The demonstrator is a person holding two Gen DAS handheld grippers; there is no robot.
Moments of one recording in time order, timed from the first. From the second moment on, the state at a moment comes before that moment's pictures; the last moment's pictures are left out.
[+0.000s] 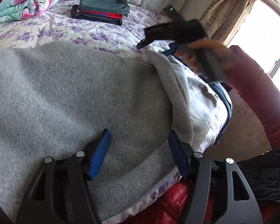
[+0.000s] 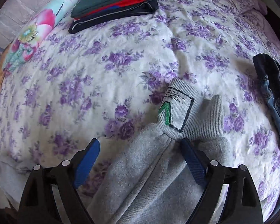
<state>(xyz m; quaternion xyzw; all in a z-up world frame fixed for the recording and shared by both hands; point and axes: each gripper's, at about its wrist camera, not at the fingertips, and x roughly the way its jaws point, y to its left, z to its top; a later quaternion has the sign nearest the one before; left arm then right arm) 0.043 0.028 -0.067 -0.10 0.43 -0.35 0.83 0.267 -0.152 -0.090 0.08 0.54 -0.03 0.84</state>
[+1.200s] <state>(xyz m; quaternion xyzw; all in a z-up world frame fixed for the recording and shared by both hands) 0.044 0.036 -0.065 -0.14 0.44 -0.34 0.82 -0.007 -0.318 -0.110 0.51 0.30 0.08 0.80</state>
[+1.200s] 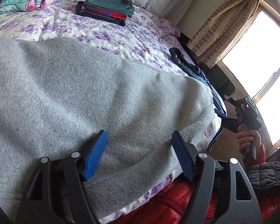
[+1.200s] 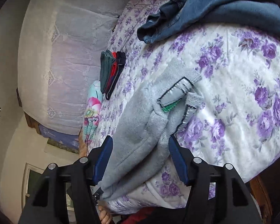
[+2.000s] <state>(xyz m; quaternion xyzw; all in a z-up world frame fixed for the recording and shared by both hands) 0.038 0.042 -0.057 -0.17 0.39 -0.34 0.84 0.036 -0.311 -0.040 0.37 0.21 0.14 0.90</state>
